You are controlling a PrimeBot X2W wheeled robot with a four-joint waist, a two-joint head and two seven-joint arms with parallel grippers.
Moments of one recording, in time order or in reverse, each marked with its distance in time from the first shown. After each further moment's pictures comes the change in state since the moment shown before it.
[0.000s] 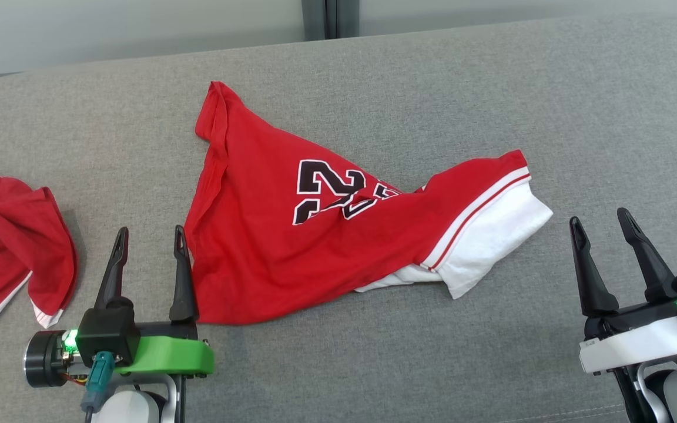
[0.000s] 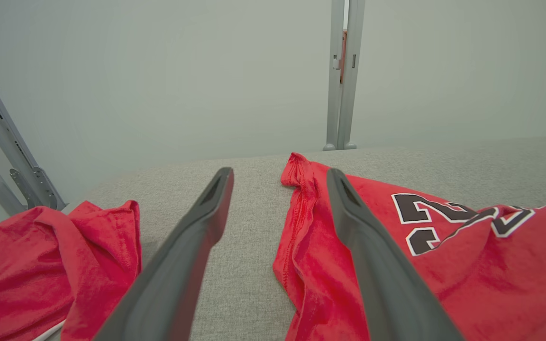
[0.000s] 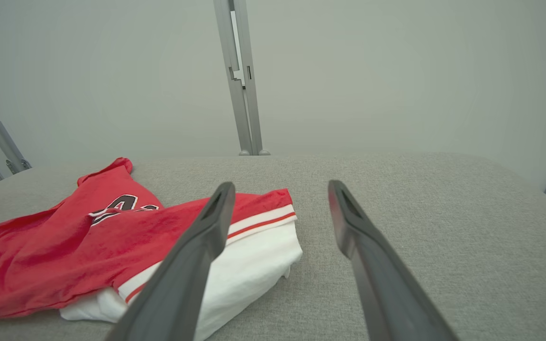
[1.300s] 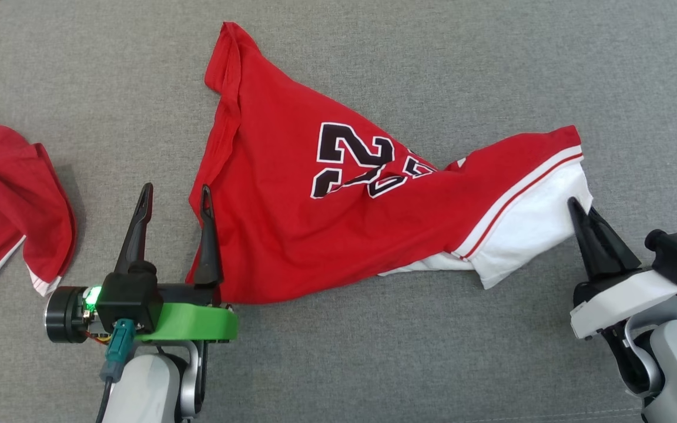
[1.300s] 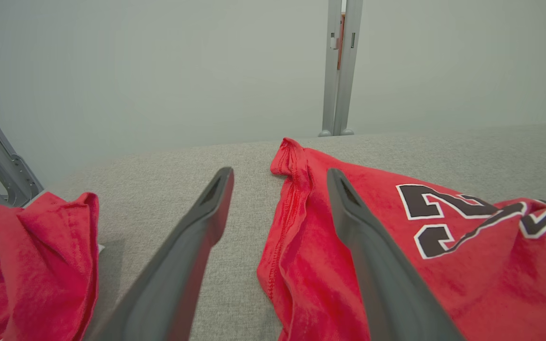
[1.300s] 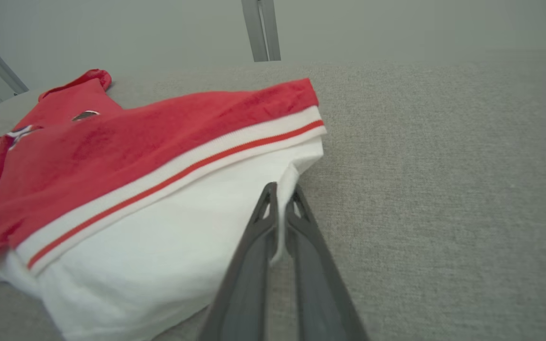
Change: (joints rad) left arm -0.104 -0.020 -0.064 -0.003 0.003 0.002 -0.003; right arm -0.209 -0.109 0.158 0.291 0.145 0.000 0.010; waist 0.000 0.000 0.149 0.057
